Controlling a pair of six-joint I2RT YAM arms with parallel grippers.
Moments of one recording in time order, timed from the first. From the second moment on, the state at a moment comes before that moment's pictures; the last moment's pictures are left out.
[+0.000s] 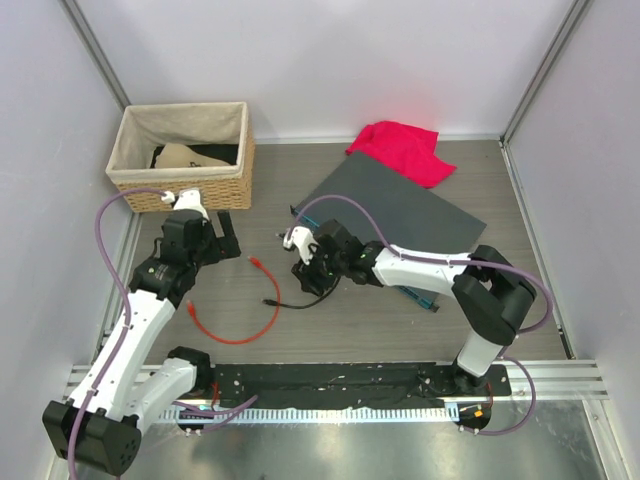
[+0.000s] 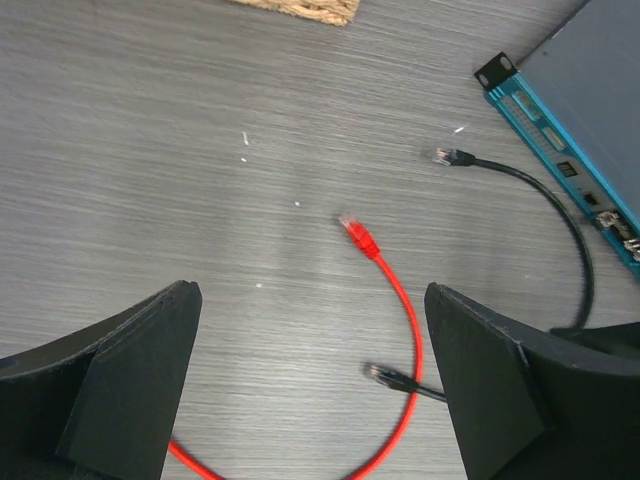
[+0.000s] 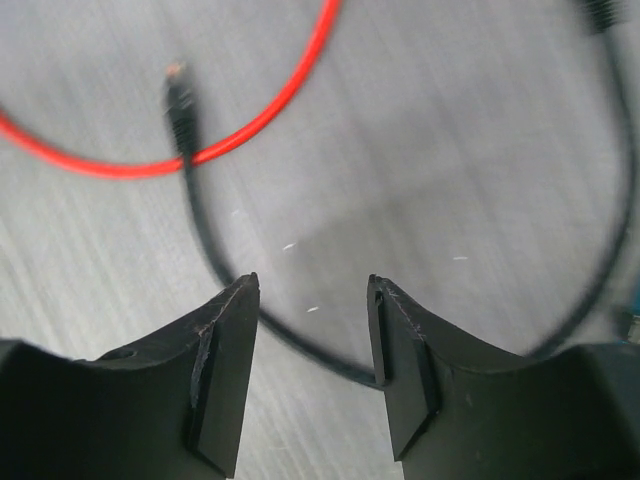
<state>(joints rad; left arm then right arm) -0.25 0.89 0.85 -0.59 -0.21 -0.35 0.90 1.70 1.04 -0.10 -0.22 -0.14</state>
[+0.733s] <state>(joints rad) -0.65 0.85 0.62 -0.65 -0.30 -1.02 0.96 1.70 0.85 0.12 -0.32 -0.13</state>
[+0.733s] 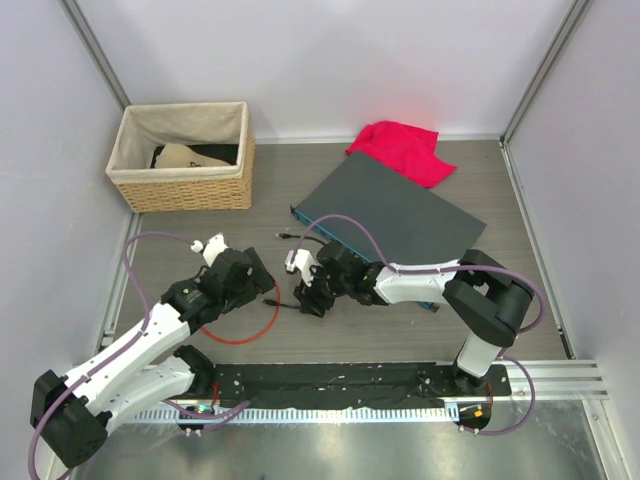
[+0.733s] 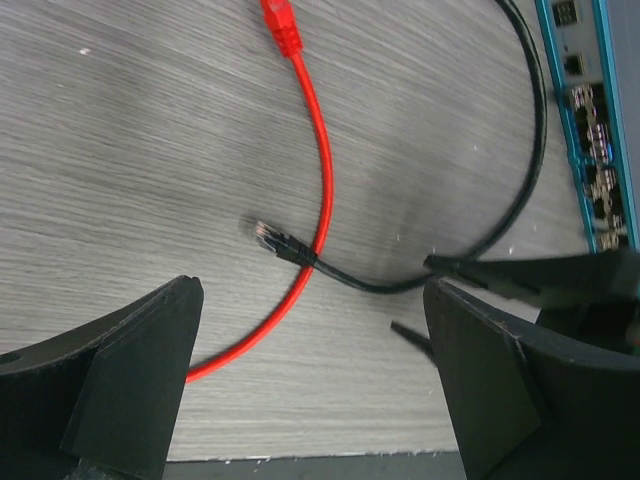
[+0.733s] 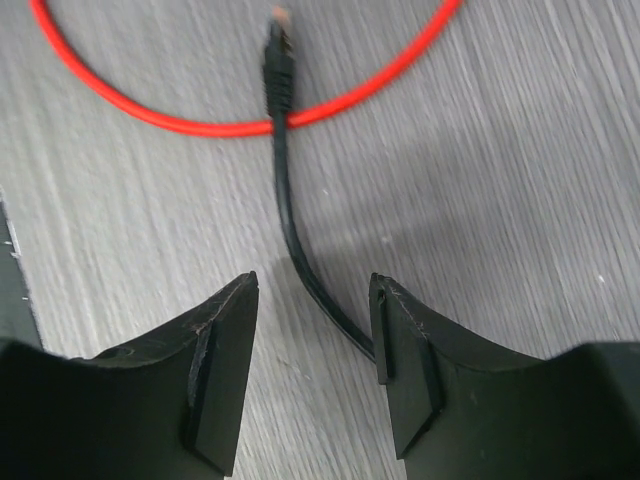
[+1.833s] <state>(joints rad) -0.77 0.88 0.67 -0.60 -0.40 -1.16 1.00 1.63 0.59 0.67 -0.16 0.24</state>
